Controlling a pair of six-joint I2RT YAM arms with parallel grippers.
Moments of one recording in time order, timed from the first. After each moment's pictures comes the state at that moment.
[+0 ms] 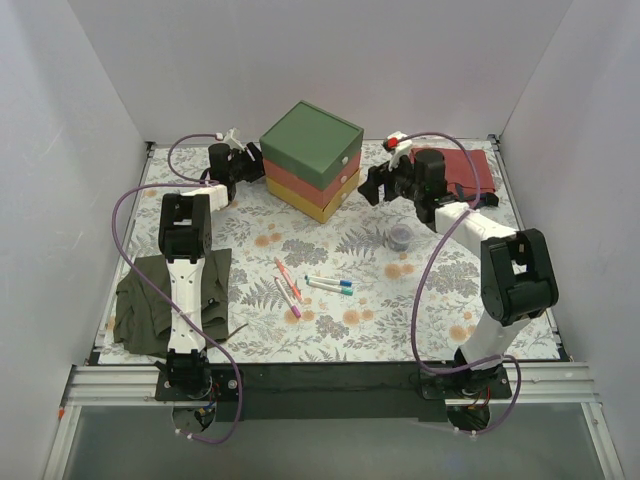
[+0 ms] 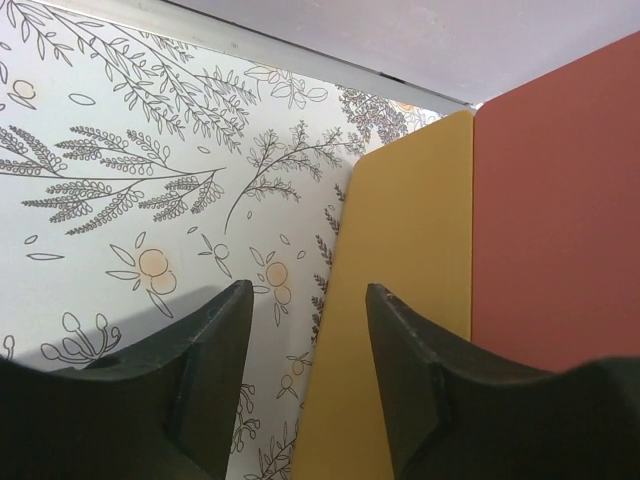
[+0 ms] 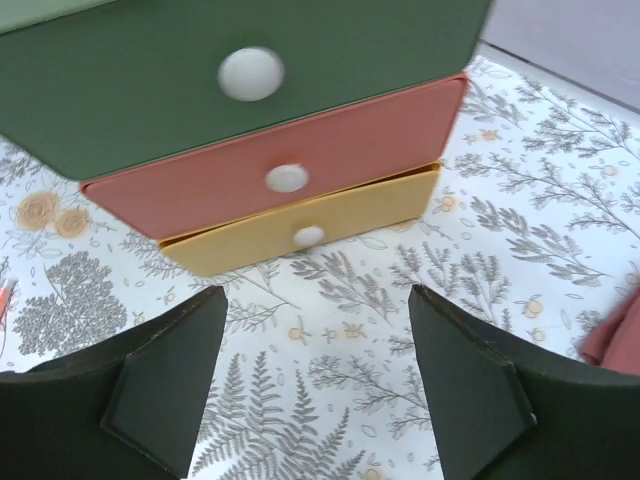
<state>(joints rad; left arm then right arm) -0.06 2.50 1.76 0.45 0.56 -0.66 0.33 1.71 1.10 0.27 -0.42 -0.03</state>
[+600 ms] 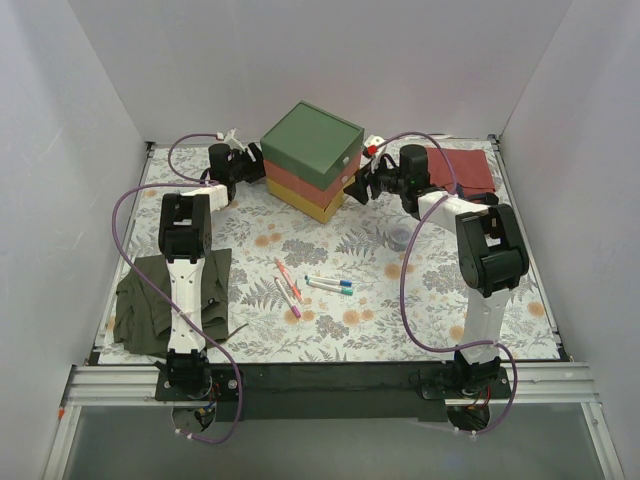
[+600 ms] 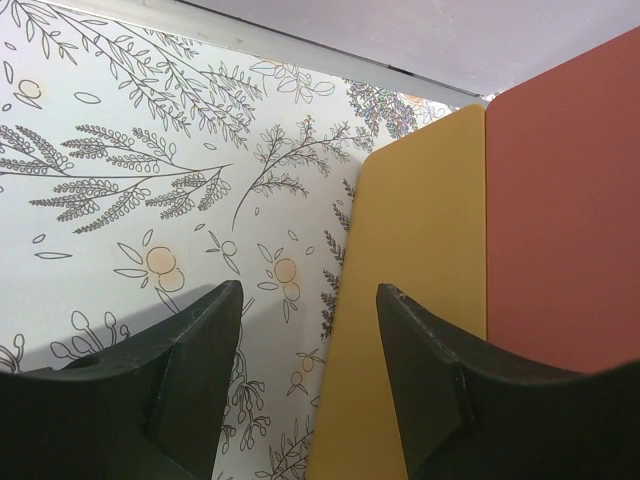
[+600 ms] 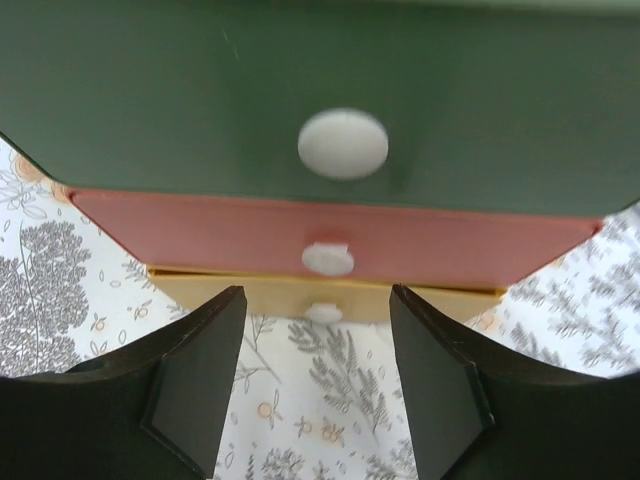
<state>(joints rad) -0.06 2.50 1.76 0.43 0.56 -0.62 0.31 1.98 1.28 0.35 -0.70 -0.24</state>
